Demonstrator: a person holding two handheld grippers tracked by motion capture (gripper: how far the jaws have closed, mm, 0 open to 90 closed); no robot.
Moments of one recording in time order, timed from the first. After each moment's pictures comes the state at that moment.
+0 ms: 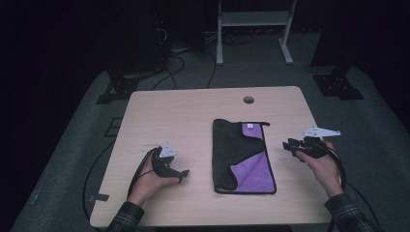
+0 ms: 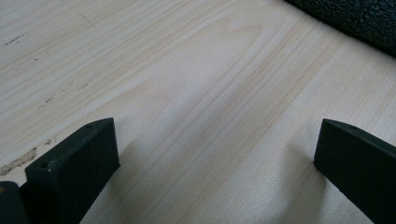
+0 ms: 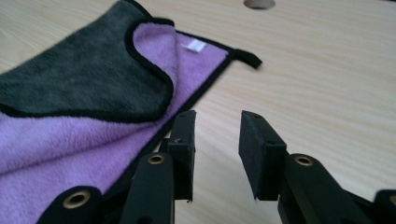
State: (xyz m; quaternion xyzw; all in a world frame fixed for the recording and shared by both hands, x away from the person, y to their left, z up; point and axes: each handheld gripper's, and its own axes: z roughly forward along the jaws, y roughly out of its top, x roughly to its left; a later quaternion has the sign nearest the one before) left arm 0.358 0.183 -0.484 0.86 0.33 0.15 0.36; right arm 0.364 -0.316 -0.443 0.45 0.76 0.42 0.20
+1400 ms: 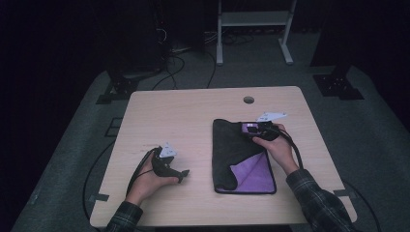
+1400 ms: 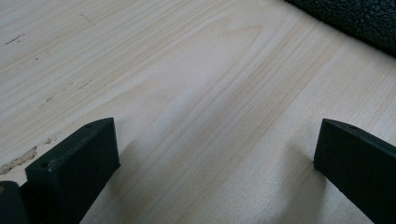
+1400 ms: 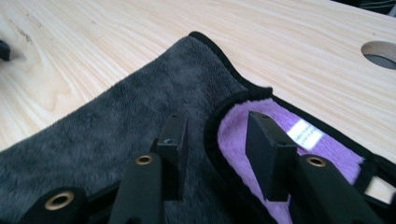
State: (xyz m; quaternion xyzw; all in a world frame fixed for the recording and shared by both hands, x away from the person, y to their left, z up) left arm 0.358 0.183 -0.484 0.86 0.33 0.15 0.36; right arm 0.437 -0.201 -0.449 0.37 0.81 0.44 0.15
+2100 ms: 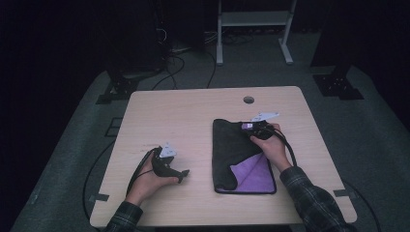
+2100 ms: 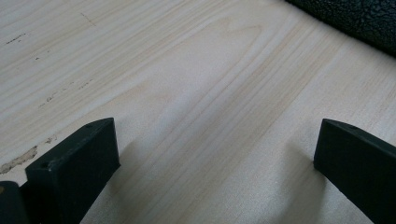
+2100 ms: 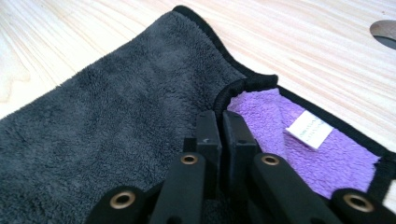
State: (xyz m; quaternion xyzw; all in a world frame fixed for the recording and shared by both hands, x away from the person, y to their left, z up) left arm 0.358 0.183 -0.484 0.86 0.34 0.15 0.36; right arm 0.452 -0.191 -0.463 0.39 0.81 0.40 0.16
